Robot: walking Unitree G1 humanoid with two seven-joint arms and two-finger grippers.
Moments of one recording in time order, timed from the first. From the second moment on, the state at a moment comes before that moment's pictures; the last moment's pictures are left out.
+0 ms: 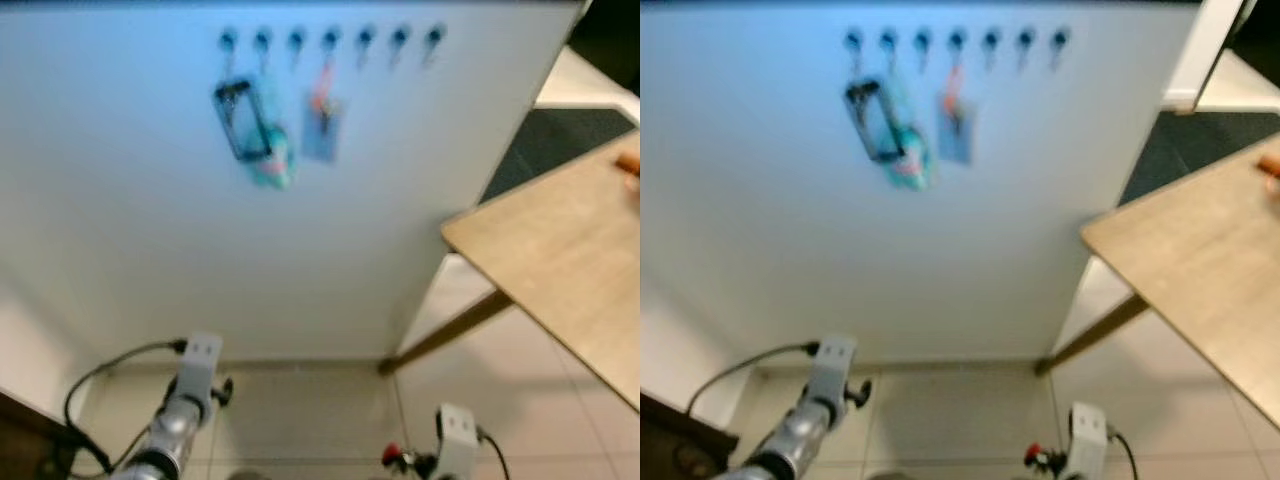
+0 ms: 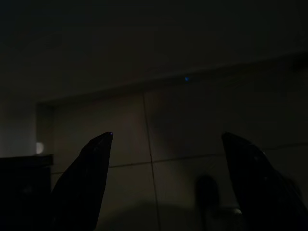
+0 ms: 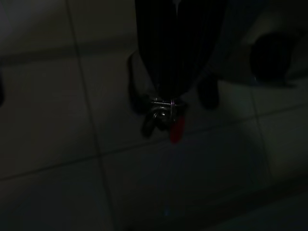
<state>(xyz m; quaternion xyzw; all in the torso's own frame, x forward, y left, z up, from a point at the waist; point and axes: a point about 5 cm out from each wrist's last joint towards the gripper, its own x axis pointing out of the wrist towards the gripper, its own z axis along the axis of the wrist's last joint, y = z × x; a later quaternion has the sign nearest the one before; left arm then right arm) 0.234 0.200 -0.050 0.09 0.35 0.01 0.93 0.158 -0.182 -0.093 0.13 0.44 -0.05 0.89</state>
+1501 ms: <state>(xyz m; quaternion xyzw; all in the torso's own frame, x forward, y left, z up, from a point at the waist) 0.300 0.130 0.105 0.01 -0.07 -0.36 0.93 0.328 -0.162 0.157 0.02 -0.19 0.04 0.98</state>
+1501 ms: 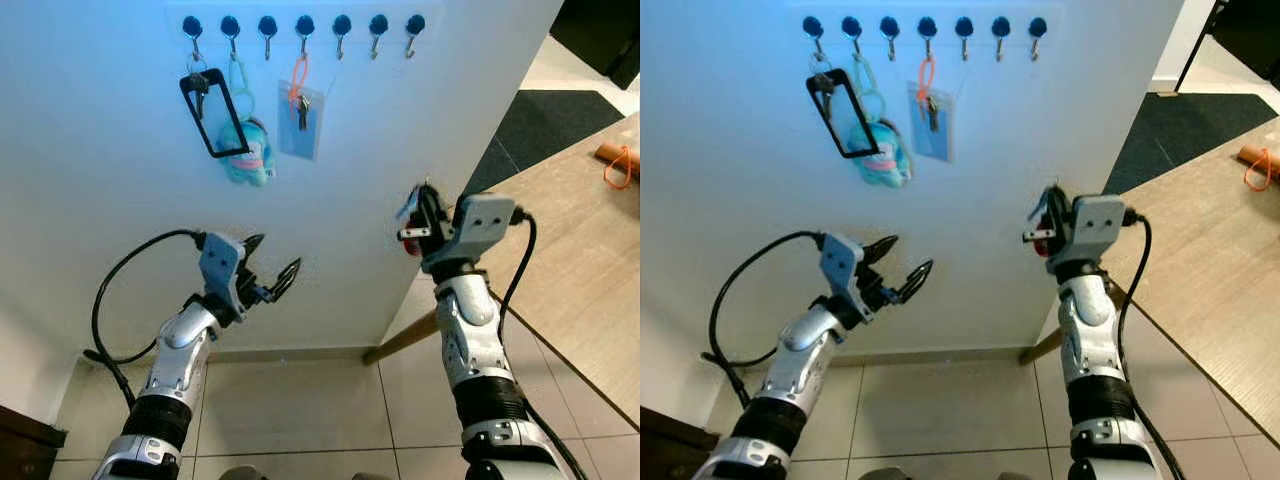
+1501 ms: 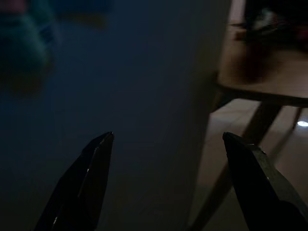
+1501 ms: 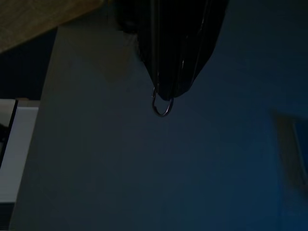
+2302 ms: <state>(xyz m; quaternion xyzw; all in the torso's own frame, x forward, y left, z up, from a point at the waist) 0.306 0.091 0.183 0.00 -0.17 -0.40 0.90 0.350 -0.158 0.212 -0.04 -0.19 0.03 0.98</state>
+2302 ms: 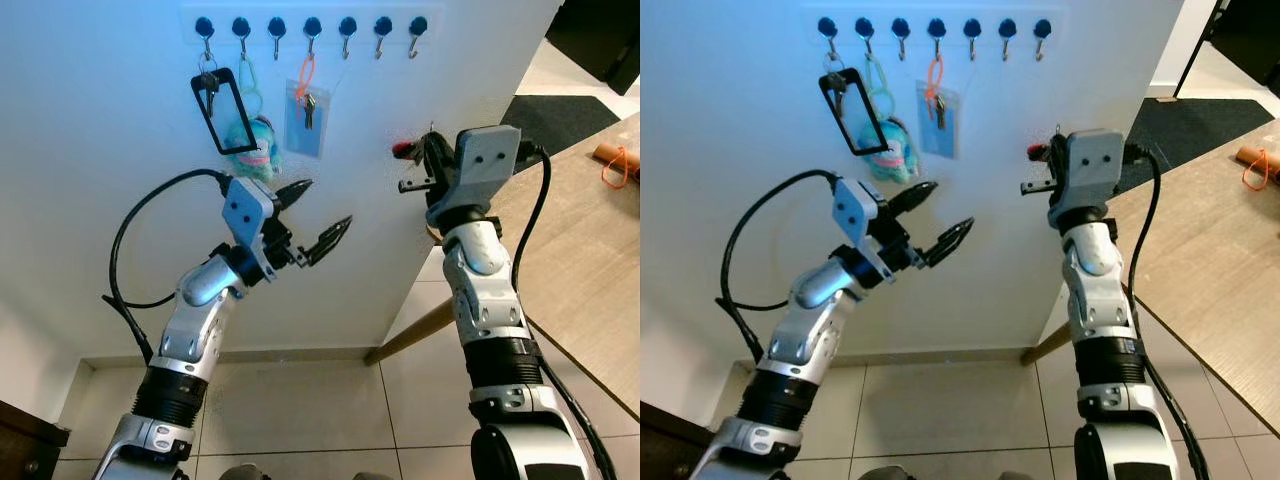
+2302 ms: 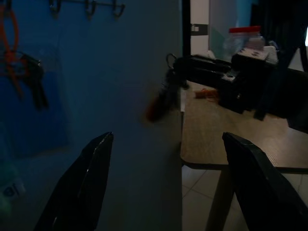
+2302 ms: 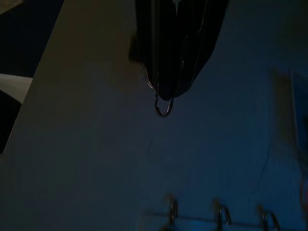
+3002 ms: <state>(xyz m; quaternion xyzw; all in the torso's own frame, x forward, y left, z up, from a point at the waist) 0.311 0.091 0.186 0.01 -0.16 -0.37 0.91 0.351 -0.167 0.215 -0.07 -0.18 0.02 0.98</state>
